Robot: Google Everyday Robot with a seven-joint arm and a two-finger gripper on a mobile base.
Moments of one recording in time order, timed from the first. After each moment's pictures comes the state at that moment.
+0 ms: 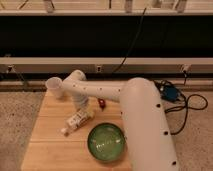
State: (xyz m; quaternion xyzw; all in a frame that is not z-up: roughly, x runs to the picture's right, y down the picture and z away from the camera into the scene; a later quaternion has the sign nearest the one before) arm -0.127 0.148 0.891 -0.34 -0.15 -0.46 0.81
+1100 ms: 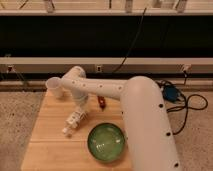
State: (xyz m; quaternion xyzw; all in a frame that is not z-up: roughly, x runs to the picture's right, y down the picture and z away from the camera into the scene) arm -0.121 0.123 0.878 -0.33 -0.14 -0.46 0.81
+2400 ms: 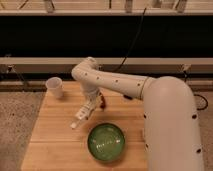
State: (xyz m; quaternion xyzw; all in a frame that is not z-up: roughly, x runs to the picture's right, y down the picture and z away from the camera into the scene) arm -0.055 0.089 0.820 -0.32 -0.14 -0.45 0.82
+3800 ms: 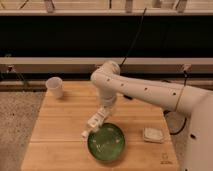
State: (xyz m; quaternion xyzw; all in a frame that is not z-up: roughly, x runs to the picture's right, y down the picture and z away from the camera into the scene) arm 0.029 0.126 0.760 -0.32 -0.15 -0.41 0.84
